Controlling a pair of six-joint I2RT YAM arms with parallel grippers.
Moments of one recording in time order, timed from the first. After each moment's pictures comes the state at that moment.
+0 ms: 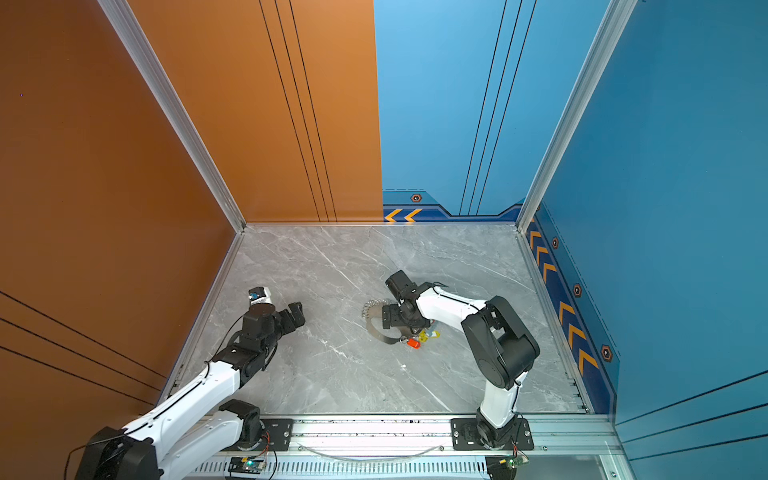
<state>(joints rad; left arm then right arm) -0.28 0.94 0.36 0.00 -0.26 -0.57 0.67 1.78 1.09 -0.57 -0.02 0.57</state>
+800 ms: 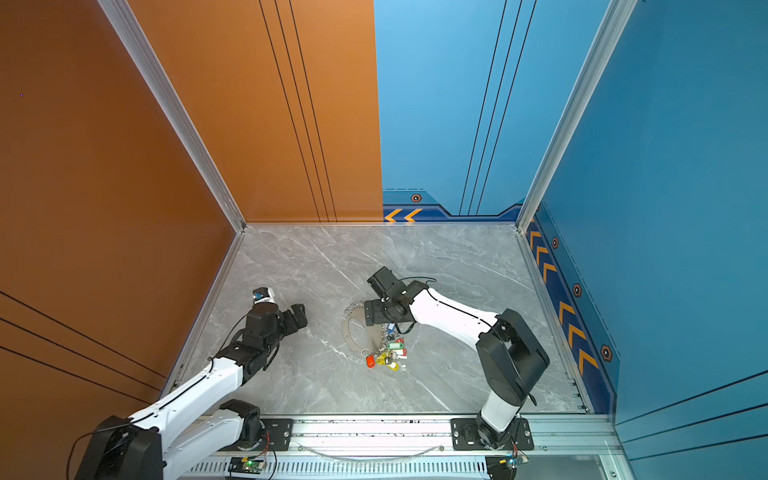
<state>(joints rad) -0.28 0.99 0.36 0.01 -0.23 -0.57 0.77 1.72 1.23 -0.62 0.03 0.57</state>
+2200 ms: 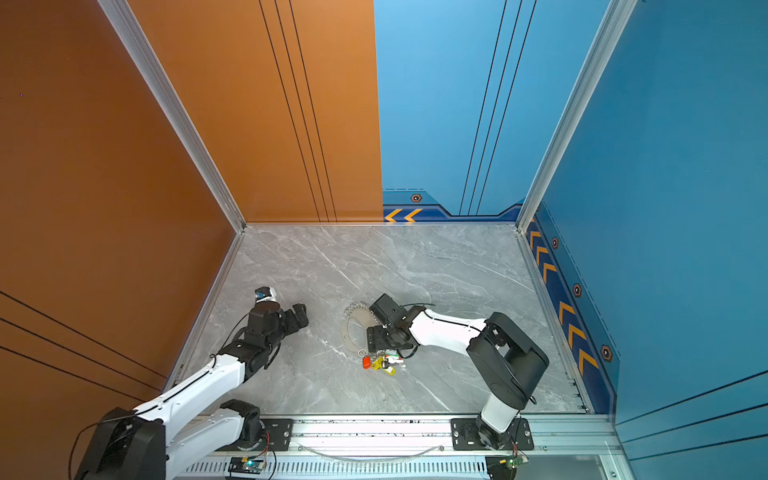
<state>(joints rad) -0.27 1.03 0.37 0.02 -0.22 -0.57 0.84 1.67 0.95 -0.44 -0.09 0.69</state>
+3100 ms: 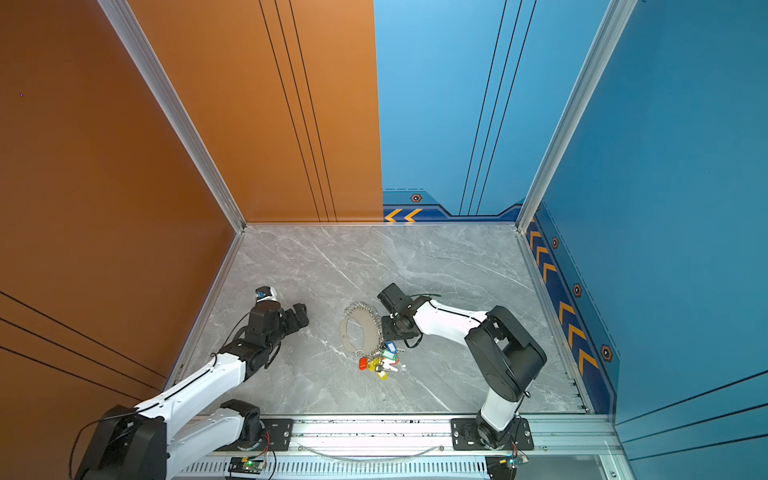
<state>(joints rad) -0.27 1.05 0.38 0.02 -0.22 -0.57 0.75 1.72 1.00 -0.48 -0.04 0.57</state>
